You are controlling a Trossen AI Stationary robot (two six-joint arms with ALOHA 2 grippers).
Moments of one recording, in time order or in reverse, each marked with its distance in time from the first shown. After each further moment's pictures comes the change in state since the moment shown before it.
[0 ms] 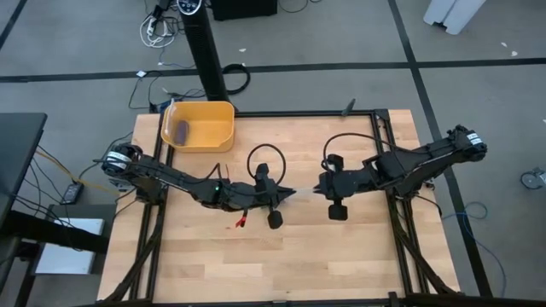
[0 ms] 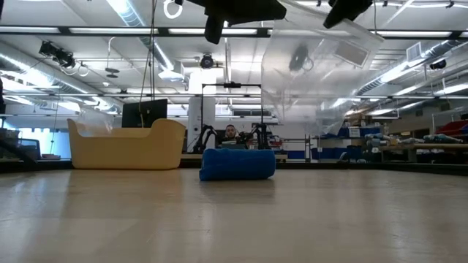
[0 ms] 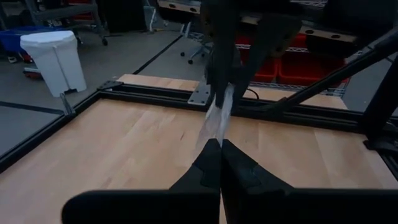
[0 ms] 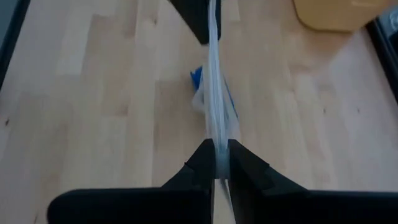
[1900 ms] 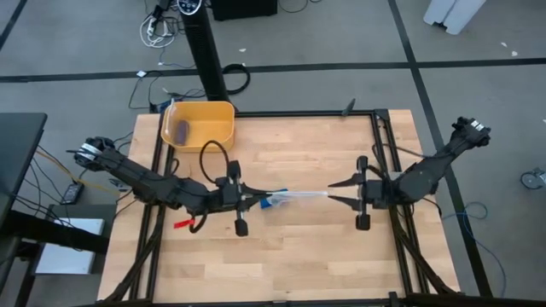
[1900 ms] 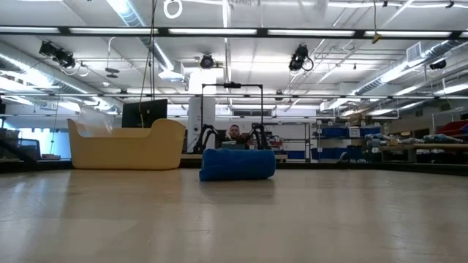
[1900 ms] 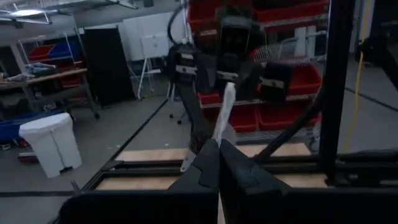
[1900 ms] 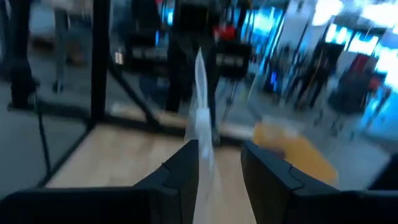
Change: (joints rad) left arm -0.158 -0.307 -0.071 0.046 -0.079 0.271; right arm 0.323 -0.340 -0.374 0.899 0.413 -0.406
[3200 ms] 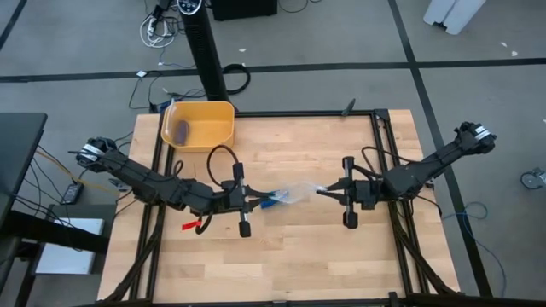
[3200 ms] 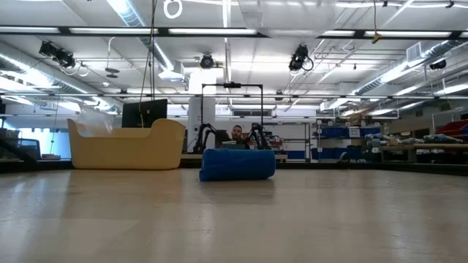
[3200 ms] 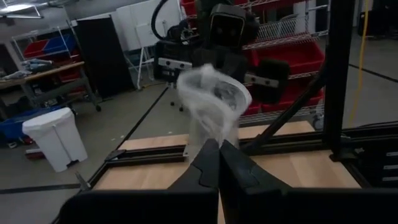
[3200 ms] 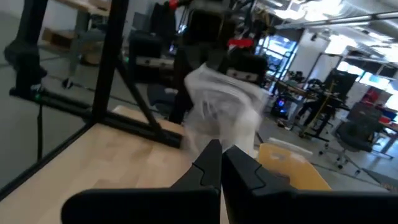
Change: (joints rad) left arm 0.015 0.030 0.001 -0.046 0.017 0.025; right arm -0.168 0.053 -0.114 0.240 -0.249 -0.160
